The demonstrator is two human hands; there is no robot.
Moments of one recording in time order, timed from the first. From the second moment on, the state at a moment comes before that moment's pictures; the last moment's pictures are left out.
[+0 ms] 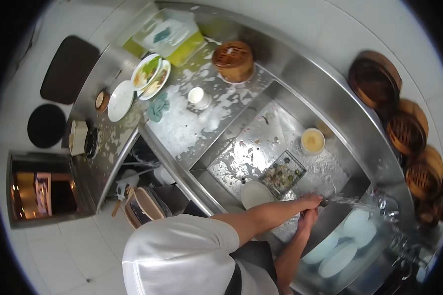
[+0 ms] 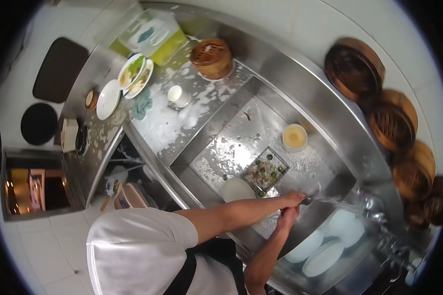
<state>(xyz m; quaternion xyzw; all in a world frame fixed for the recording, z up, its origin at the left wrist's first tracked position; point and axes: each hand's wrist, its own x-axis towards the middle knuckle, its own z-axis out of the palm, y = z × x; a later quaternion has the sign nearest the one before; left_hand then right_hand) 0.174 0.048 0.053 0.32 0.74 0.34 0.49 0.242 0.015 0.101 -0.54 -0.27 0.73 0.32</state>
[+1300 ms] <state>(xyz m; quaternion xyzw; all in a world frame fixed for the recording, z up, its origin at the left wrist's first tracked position) -0.454 -0.700 0.199 -0.25 0.57 0.78 0.06 -0.779 -0.365 0.519 -0.02 0.00 0.98 -0.19</state>
